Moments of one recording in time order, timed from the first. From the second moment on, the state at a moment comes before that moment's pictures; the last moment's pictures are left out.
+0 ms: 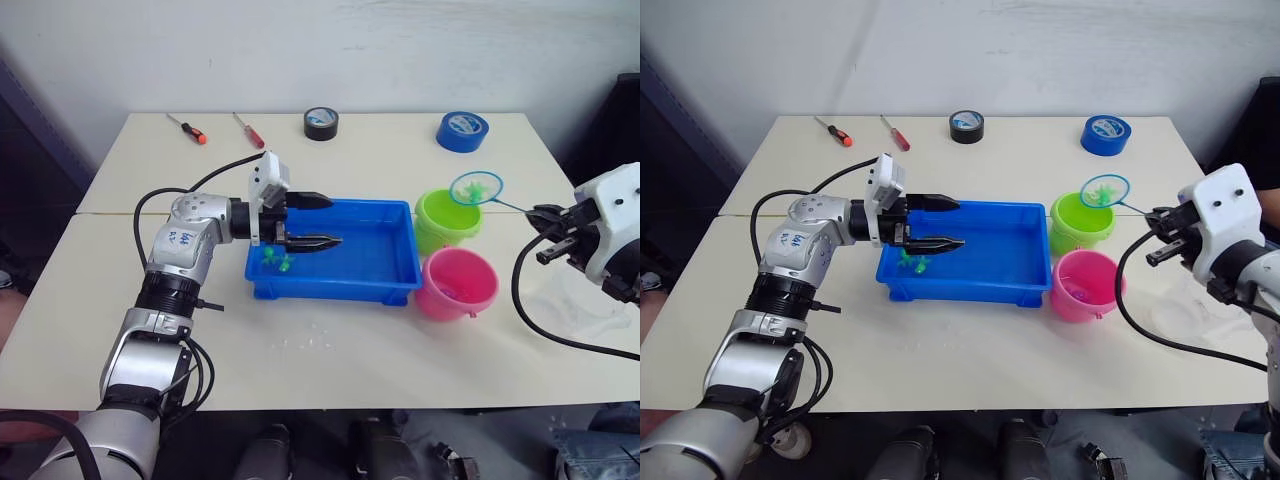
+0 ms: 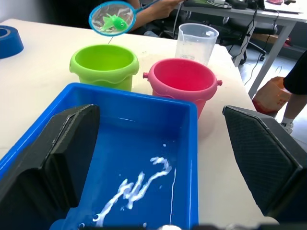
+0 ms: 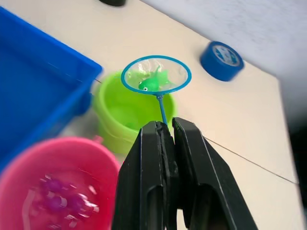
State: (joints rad) left arm -0.91 0.41 -0.08 0.44 -0.31 0.30 -1.20; right arm -0.21 -0.96 -0.37 -0.47 0.22 0.75 0.57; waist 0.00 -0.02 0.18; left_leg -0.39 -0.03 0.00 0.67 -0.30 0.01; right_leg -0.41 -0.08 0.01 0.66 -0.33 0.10
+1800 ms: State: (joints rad) left arm -0.41 0.88 0.12 -0.05 -0.34 0.50 -1.10; right arm -0.66 -0.51 0.34 -0.02 0.17 0.53 0.84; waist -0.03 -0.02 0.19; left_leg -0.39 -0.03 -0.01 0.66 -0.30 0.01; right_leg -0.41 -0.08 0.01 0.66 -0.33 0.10
